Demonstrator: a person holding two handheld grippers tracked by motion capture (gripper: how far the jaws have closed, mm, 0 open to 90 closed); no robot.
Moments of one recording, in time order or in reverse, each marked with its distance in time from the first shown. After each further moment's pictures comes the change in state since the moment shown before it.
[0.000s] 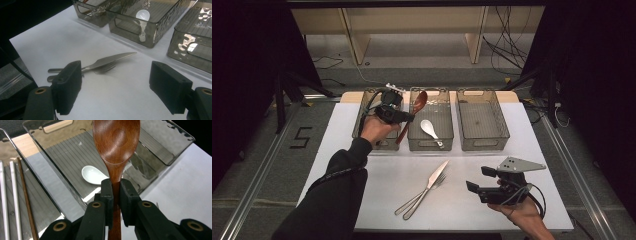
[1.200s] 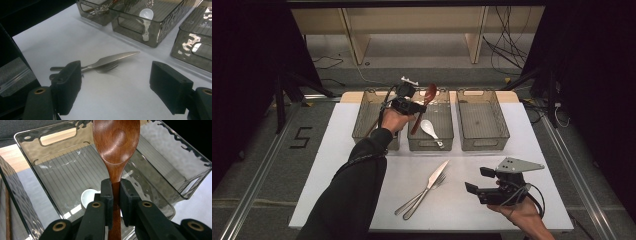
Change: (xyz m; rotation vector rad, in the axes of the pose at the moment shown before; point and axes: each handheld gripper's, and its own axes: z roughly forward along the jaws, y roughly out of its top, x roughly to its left) left arm 0.007 0.024 0.056 -0.031 0.021 -0.063; right arm 0.001 0.000 0.002 0.008 0.018 -0.011
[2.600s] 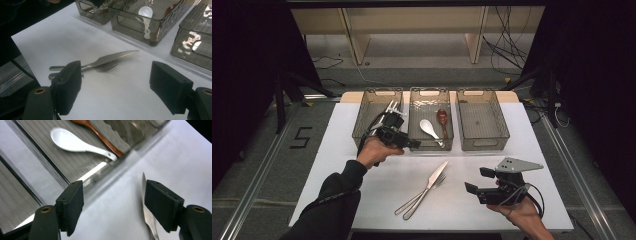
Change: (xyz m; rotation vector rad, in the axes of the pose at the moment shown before) left arm -0.019 -0.087 -0.047 0.161 -0.124 0.062; right arm 0.000 0.000 0.001 0.010 -0.005 0.006
